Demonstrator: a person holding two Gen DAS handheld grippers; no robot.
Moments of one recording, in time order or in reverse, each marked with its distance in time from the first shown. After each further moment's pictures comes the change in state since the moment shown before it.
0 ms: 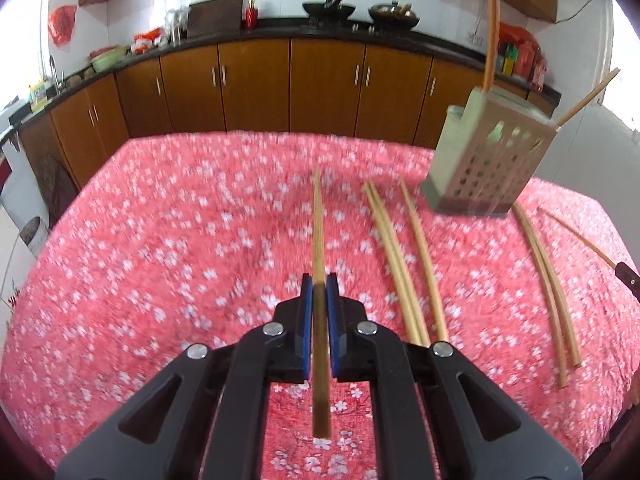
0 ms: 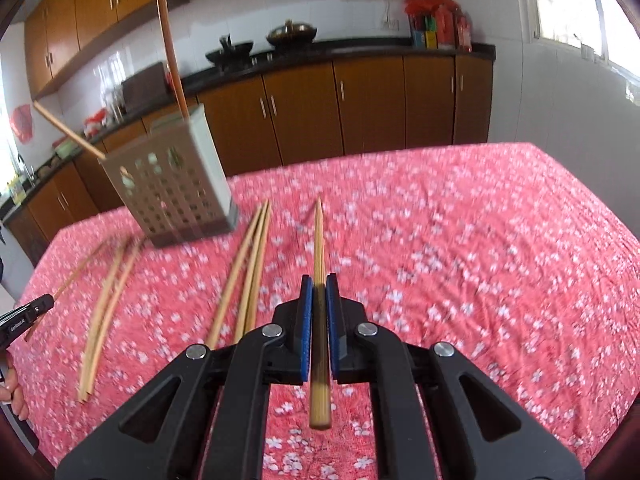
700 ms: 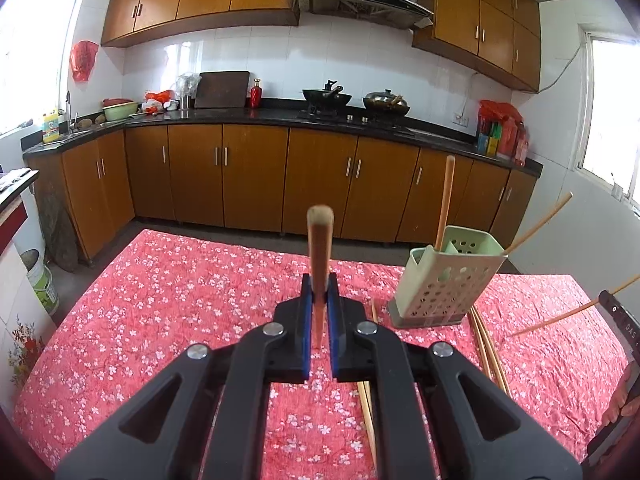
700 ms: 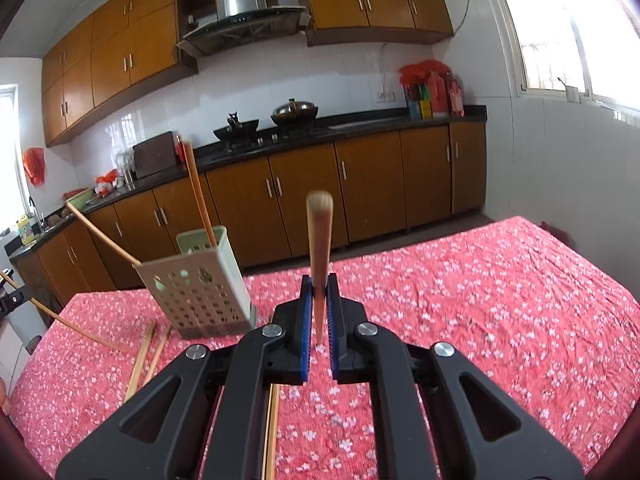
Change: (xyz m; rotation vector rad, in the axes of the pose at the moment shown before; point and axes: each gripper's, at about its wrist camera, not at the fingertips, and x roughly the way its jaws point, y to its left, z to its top) left arm -0.085 0.001 0.062 -0.053 -0.283 -0.043; right arm -0.049 0.006 0.054 0.019 -0.258 0.040
